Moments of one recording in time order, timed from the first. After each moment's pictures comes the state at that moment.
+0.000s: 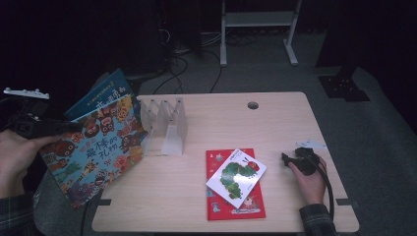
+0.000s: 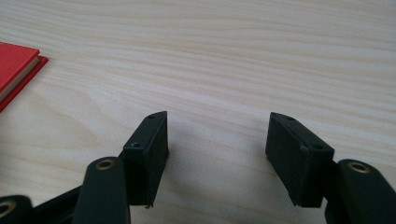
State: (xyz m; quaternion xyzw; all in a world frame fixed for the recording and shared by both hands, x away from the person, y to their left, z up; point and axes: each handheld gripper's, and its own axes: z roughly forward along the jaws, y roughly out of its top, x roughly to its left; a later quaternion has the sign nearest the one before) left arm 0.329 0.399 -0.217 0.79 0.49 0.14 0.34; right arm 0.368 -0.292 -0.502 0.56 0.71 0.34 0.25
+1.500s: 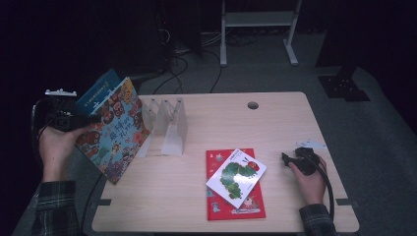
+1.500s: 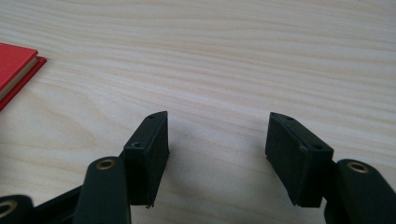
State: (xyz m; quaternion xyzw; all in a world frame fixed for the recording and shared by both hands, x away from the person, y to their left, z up) left arm 0.374 0.381 -0.267 0.75 0.53 0.20 0.34; right arm 0.368 -0.292 -0.502 0.56 0.71 0.33 0.25
